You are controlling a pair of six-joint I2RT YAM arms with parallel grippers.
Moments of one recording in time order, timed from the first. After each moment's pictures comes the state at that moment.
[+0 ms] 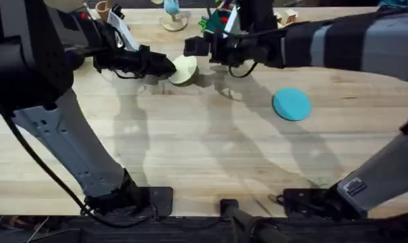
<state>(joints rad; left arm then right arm) 0.23 2.13 1.29 -0.61 1.03 0.18 0.49 1.89 1.18 0.02 -0.39 0.56</state>
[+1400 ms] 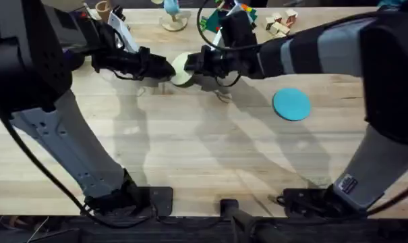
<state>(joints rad) 0.24 2.11 1.29 -0.70 1.00 0.21 0.55 2.03 1.19 0.14 -0.43 0.75</state>
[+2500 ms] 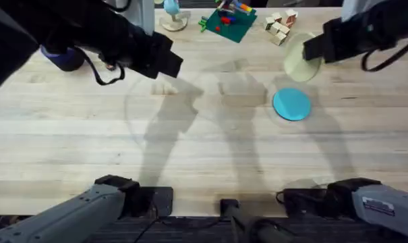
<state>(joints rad) -0.22 1.23 1.28 -1.13 0.29 0.20 0.16 1.32 1.30 -1.04 -0.04 -0.11</state>
